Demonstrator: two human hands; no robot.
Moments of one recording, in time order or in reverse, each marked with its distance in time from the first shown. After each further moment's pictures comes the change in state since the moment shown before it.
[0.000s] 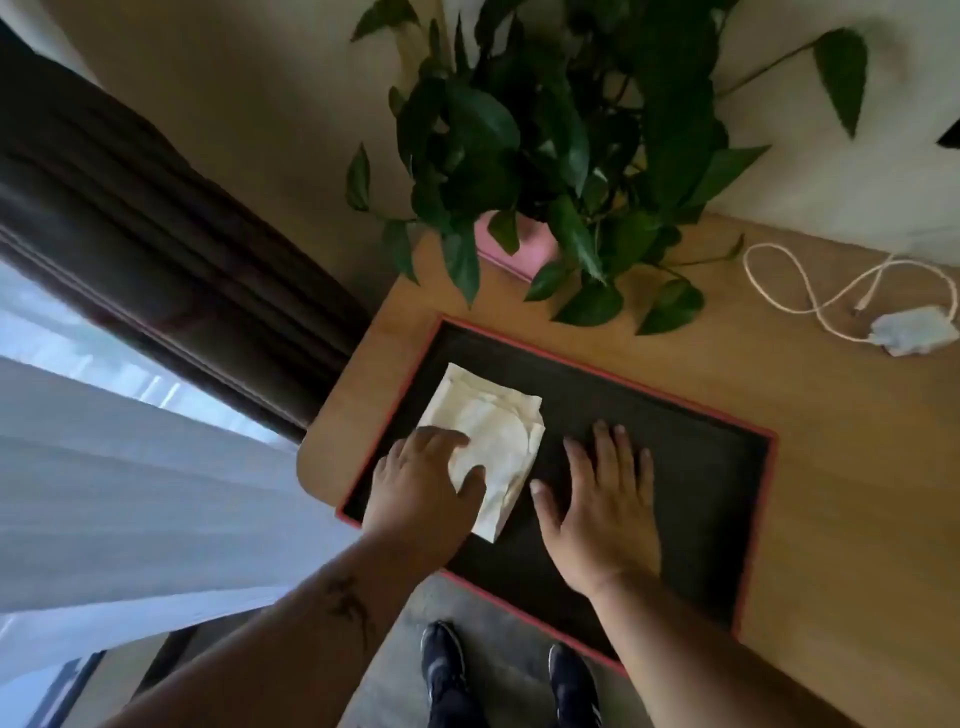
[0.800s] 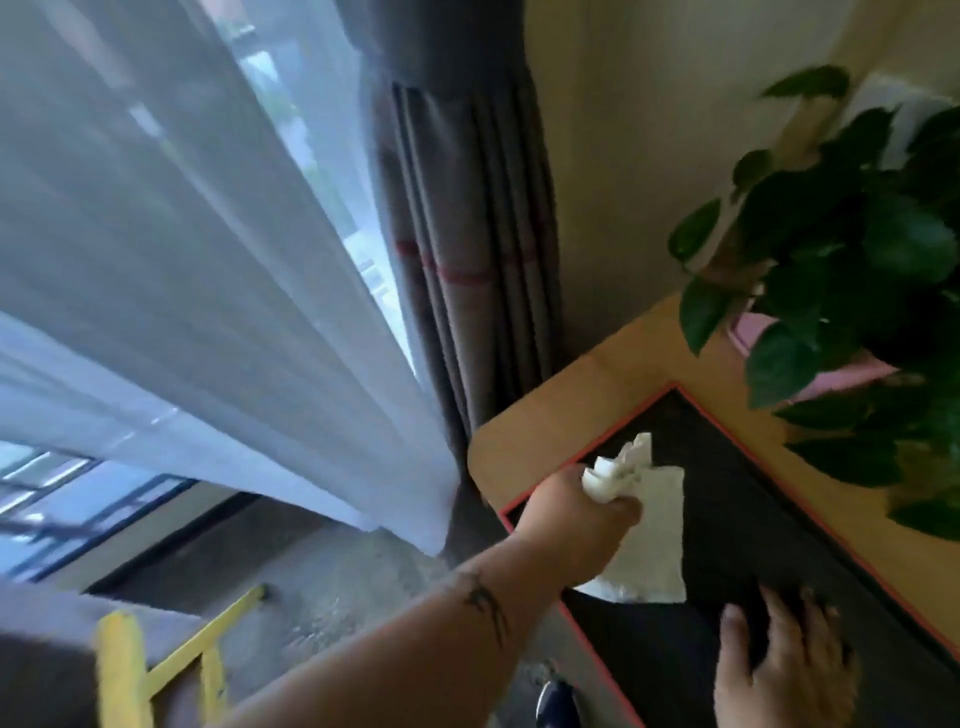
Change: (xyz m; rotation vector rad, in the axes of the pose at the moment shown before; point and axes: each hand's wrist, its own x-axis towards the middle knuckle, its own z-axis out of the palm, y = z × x) left_hand 0.005 -0.033 -0.042 -0.877 -0.109 -0.478; right_hand 0.013 -0.009 0.002 0.128 0.101 0.144
